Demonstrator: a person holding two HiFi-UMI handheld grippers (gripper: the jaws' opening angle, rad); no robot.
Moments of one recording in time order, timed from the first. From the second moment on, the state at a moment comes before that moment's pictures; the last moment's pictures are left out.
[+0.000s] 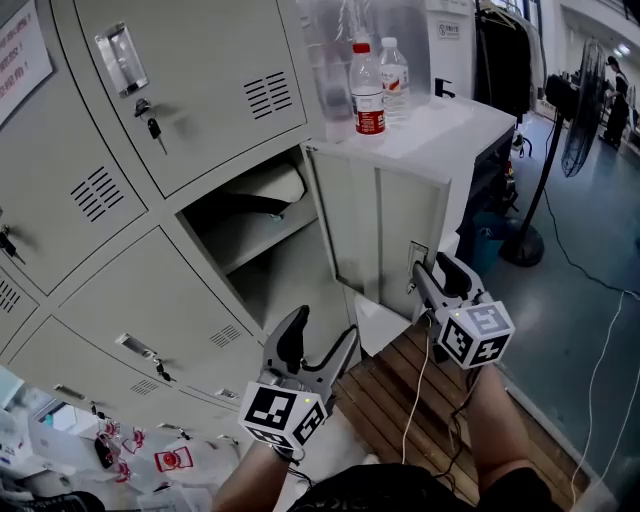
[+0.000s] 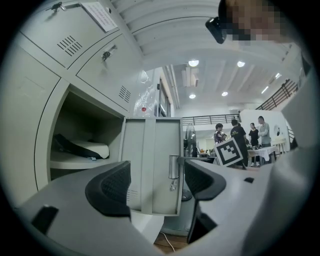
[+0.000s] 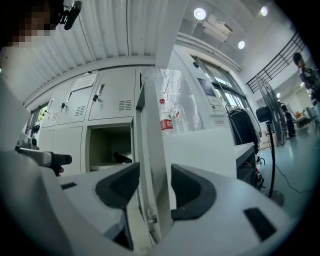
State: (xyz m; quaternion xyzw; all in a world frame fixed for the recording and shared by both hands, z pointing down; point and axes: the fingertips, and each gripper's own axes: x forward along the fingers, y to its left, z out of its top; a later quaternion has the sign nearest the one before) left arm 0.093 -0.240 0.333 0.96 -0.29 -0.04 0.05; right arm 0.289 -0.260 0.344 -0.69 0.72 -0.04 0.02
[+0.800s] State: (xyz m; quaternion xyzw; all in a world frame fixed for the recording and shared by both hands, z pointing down) left arm 0.106 -0.248 0.332 0.96 -0.29 -0.04 0.04; right arm 0.275 -0.255 0.352 -0.68 0.74 -0.02 0.02
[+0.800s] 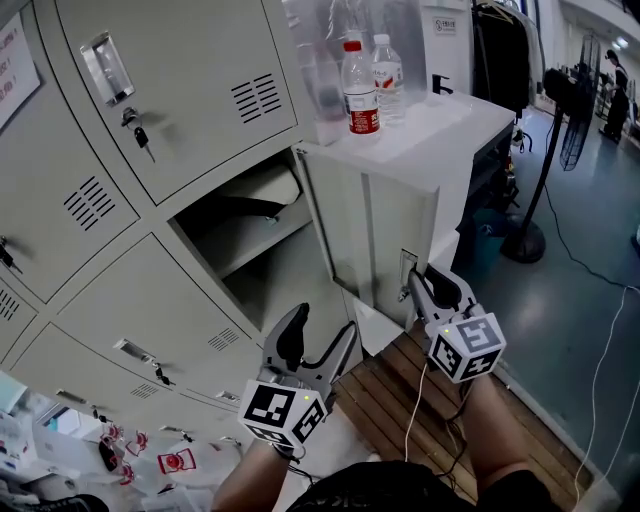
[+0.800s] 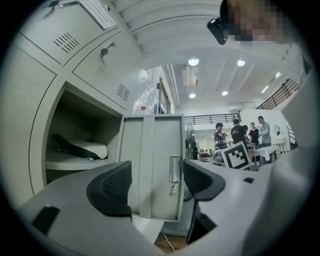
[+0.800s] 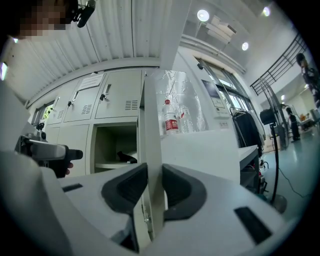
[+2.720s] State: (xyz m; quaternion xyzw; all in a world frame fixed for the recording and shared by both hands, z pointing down) left arm -0.001 -0.234 0.327 0.92 -0.37 -0.06 0.06; right arm 0.130 -0.240 0.357 -0.61 0.79 0.01 -0.01
